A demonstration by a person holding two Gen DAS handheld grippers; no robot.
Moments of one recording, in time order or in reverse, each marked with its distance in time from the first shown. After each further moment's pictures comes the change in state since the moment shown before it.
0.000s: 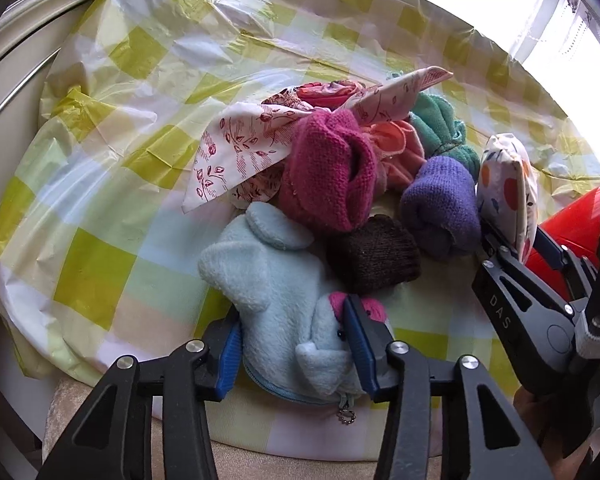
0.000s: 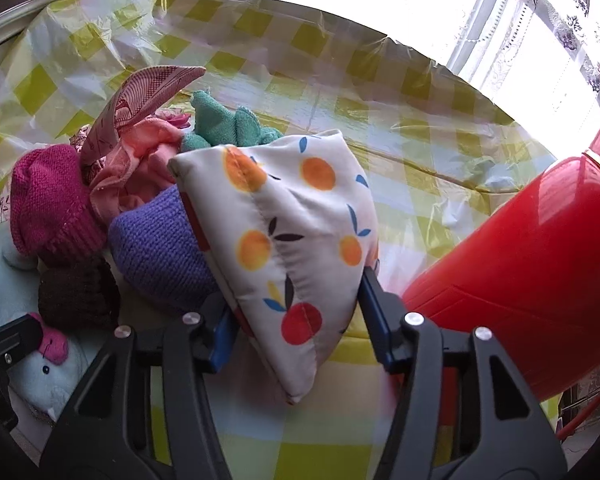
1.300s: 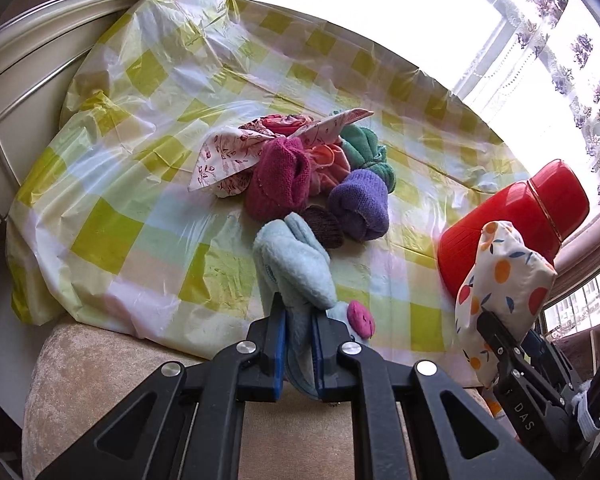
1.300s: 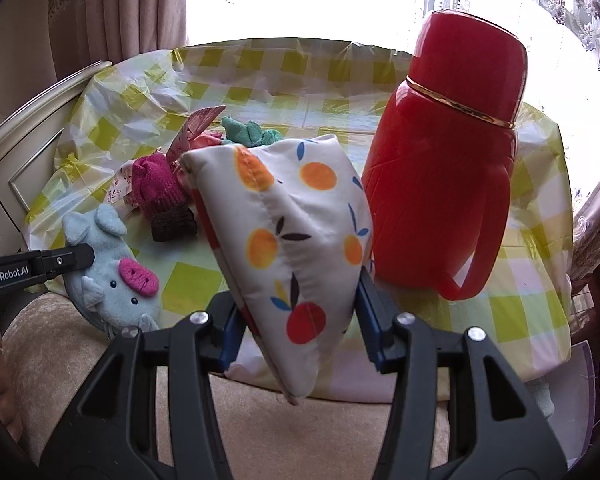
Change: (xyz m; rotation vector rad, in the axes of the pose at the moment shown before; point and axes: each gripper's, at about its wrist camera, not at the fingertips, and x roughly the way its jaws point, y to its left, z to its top) left arm -0.071 0.013 -0.043 -0.019 -0.106 -0.211; right arm -0.124 -0.058 -0.077 0.176 -0.038 0.173
